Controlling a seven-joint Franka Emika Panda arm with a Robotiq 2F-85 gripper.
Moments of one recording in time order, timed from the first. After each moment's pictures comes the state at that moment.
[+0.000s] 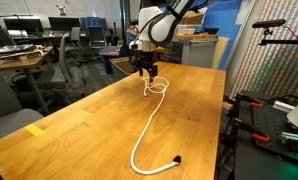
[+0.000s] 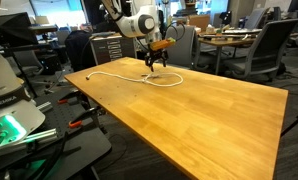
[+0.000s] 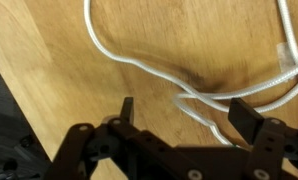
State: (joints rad) arm -0.08 0.68 0.13 -1.81 -0.32 2.58 -1.08
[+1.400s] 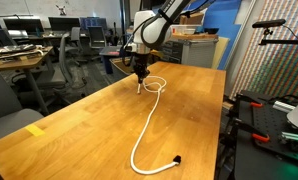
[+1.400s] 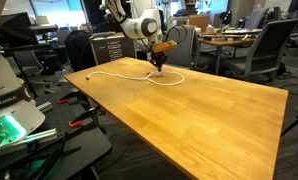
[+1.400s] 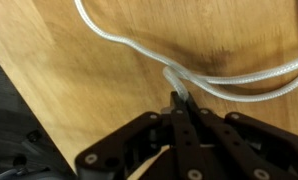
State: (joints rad) arm -0.07 0.77 0.15 -1.68 -0.25 2.56 -1.08
